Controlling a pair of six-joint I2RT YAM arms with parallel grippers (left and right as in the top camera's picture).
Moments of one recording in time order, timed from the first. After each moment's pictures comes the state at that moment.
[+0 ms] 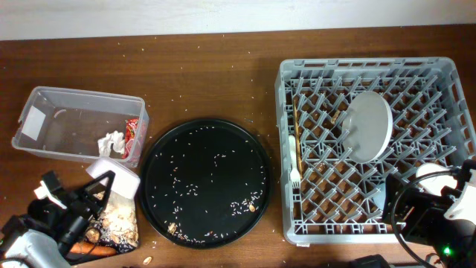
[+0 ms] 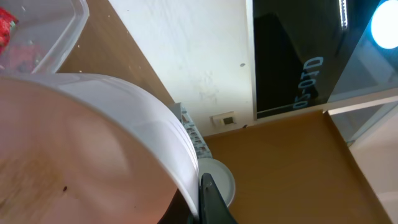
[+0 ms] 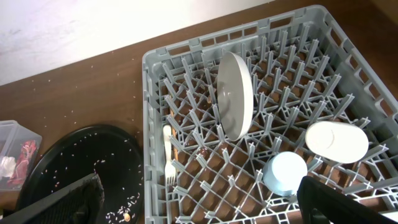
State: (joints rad) left arm 1.01 1.25 0.69 -1.23 1.51 0.50; right arm 0.19 0.74 1.58 -1.47 0.17 0.39
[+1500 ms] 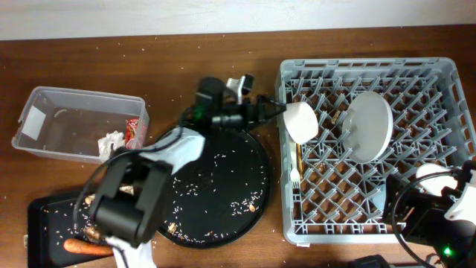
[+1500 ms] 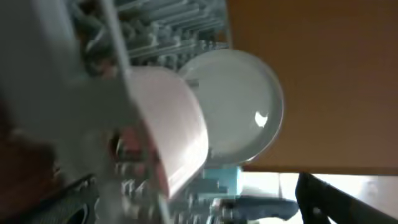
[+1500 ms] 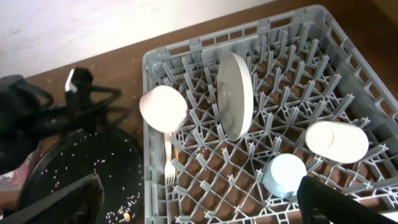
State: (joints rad) left arm -0.42 1.99 1.14 0.43 0.94 -0.95; right arm 0.19 0.74 1.58 -1.46 0.17 0.39
